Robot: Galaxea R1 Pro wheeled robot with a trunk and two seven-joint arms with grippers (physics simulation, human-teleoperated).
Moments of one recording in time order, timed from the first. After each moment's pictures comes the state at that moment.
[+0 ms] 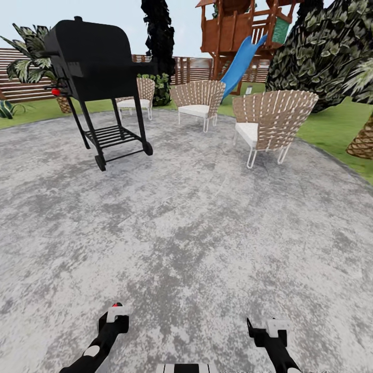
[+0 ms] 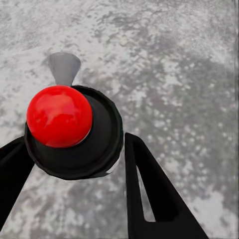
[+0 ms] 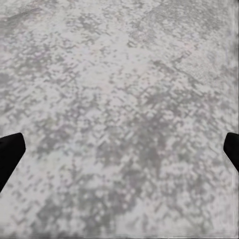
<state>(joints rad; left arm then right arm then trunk) -0.50 0.03 0.02 -0.25 -0.01 -0.39 0.00 -0.33 -0.07 -0.01 -0.44 0.00 -0.42 -0.01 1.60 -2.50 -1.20</state>
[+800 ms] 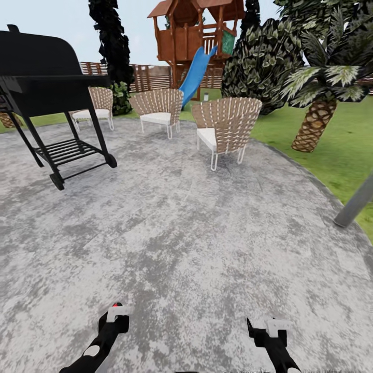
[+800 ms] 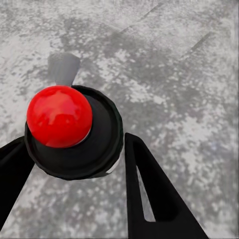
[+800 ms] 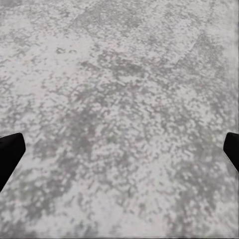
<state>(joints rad) -0.50 0.03 0.02 -0.25 -0.01 -0.39 0.00 -0.33 -0.07 -0.01 -0.44 0.00 -0.42 0.00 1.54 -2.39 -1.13</state>
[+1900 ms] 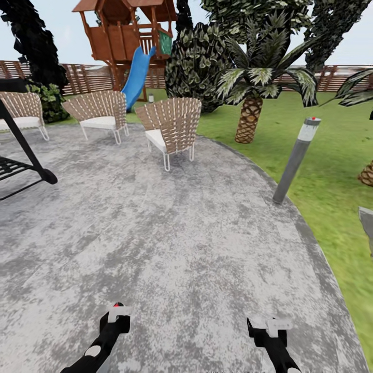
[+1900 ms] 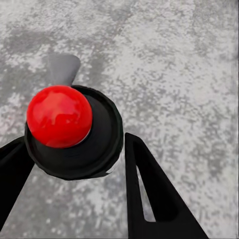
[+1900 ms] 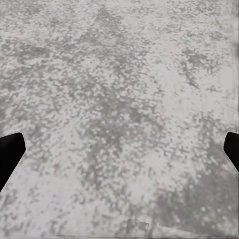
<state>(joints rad) -0.50 0.02 0.02 -0.25 -0.01 -0.39 0.00 -0.33 -0.07 -0.01 -0.44 0.00 -0.42 0.00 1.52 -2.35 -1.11</state>
